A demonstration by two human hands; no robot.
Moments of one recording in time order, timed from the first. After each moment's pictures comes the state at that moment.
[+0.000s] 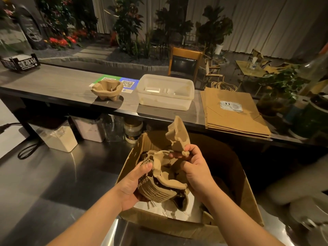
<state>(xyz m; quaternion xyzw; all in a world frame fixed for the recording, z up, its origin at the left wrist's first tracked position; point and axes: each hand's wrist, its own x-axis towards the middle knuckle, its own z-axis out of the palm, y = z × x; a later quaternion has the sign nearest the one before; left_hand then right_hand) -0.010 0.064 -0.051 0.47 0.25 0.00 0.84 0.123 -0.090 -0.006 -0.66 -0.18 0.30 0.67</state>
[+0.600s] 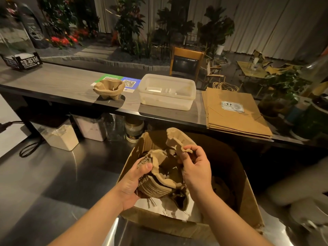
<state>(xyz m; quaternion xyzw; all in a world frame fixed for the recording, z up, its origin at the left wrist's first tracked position) -0.010 0.063 -0.051 0.49 0.23 0.06 0.84 0.110 -0.080 -0.012 -0.73 -0.15 0.11 0.66</state>
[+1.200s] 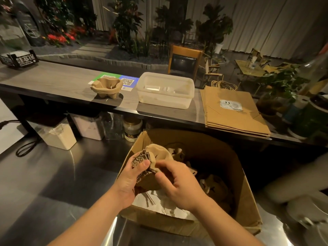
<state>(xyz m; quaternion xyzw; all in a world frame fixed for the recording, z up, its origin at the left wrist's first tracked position) -0.008 0.072 -0.069 0.46 0.25 0.12 0.85 0.094 -0.088 -0.017 -0.79 -0.48 0.16 0.35</state>
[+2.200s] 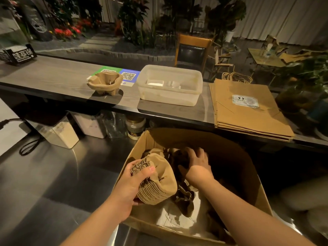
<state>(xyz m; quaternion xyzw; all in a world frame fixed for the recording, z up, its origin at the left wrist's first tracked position) -0.003 0.058 -0.042 0.50 0.39 0.09 0.77 0.199 -0.056 -0.089 -0.94 -0.24 0.17 0.16</state>
